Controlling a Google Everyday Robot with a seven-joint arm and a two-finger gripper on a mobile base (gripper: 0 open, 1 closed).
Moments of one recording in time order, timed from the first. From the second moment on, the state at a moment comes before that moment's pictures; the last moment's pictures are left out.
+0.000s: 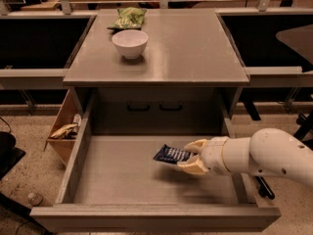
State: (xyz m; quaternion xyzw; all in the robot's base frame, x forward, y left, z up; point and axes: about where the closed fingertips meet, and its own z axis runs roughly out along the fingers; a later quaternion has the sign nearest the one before) arm 0.486 -0.096 0.688 -0.49 0.77 0.16 0.38
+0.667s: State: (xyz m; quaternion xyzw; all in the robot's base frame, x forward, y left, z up) arm 0.486 -0.096 0.688 -0.49 0.77 0.16 0.38
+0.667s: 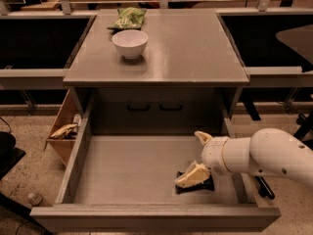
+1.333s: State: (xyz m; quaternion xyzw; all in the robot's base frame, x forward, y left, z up) arm 0.489 -0.093 0.697 -0.50 0.77 0.17 0.37
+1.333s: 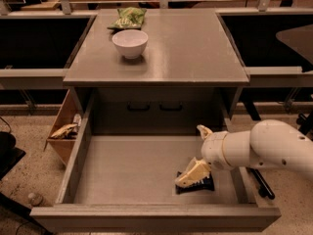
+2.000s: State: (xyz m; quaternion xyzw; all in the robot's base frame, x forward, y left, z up) arm 0.522 -0.102 0.822 -0.52 0.74 0.20 0.38
